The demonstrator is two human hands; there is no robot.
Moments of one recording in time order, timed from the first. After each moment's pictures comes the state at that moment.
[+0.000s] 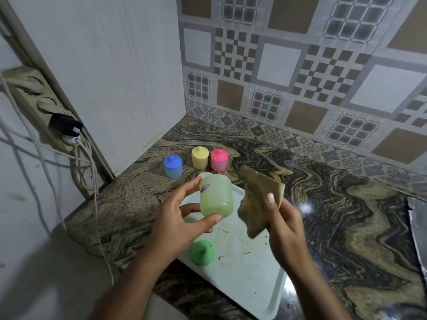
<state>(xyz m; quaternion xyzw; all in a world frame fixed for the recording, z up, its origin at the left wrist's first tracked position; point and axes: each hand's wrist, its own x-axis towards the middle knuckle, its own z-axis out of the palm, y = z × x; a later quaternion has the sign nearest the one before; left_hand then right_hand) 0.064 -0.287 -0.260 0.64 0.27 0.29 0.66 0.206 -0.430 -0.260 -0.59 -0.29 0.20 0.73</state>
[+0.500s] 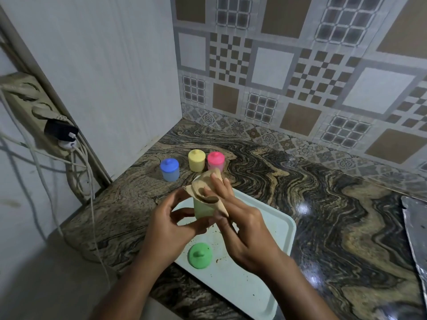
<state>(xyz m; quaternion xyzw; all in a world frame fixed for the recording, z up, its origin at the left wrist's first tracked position) 0.058 -0.292 -0.249 0.63 0.28 0.30 0.67 0.185 -0.407 -0.251 -0.64 -0.58 0.11 0.50</state>
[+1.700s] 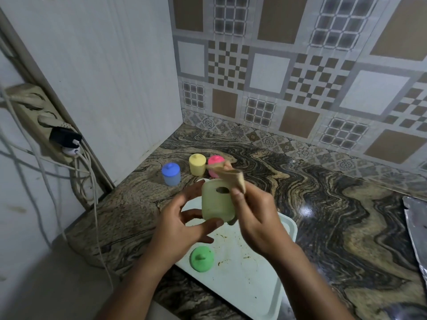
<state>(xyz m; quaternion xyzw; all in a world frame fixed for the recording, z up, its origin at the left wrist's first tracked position) 0.067 -0.293 -0.247 0.63 0.26 0.26 0.68 0.203 -0.402 -0.234 -0.66 -0.47 0.13 0.57</state>
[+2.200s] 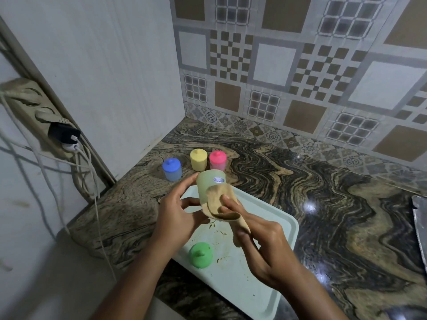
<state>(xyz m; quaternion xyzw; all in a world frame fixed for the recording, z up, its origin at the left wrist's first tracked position) 0.088 -0.277 -0.260 0.68 0.30 0.30 0.60 0.207 -0.445 -0.270 -0.64 -0.58 0.09 0.50</state>
